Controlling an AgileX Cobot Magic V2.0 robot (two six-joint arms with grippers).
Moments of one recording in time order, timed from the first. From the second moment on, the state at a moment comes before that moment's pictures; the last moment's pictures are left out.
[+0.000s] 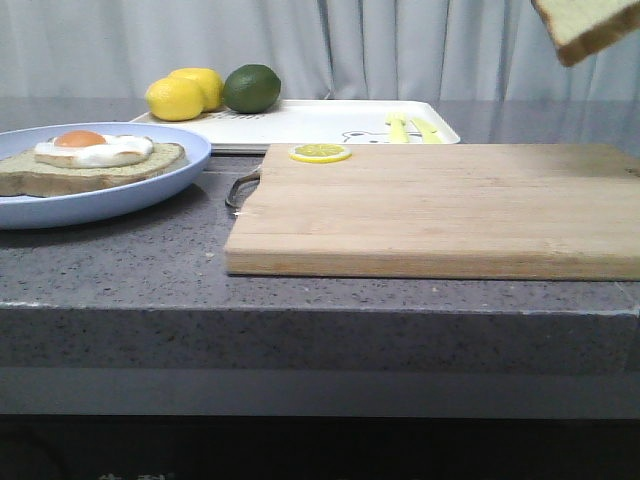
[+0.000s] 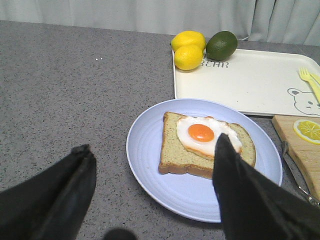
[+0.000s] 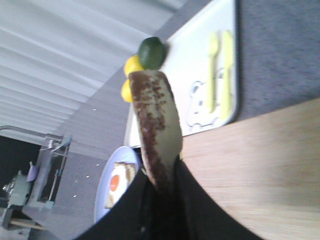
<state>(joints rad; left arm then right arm) -0.08 0.54 -0.71 -0.02 0.57 -0.07 -0.55 1.37 -1.07 1.37 1.19 -0.66</state>
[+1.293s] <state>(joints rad) -0.08 0.54 -0.71 -0.03 0.57 -0.07 0.63 1.73 -1.37 1.79 0.45 -0.63</state>
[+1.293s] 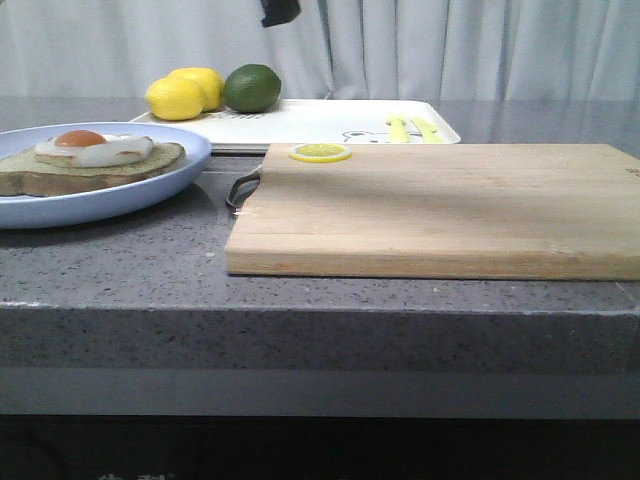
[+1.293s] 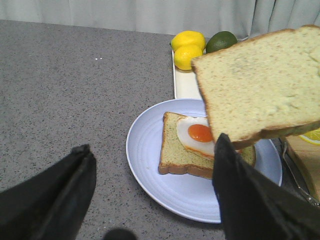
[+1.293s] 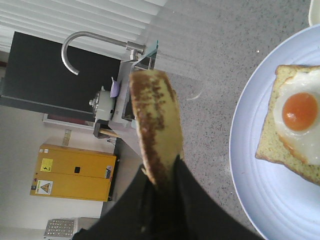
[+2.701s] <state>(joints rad) -0.08 0.54 -0.71 -0.03 0.57 -0.07 0.65 1.96 -1.51 1.81 0.31 -0.52</state>
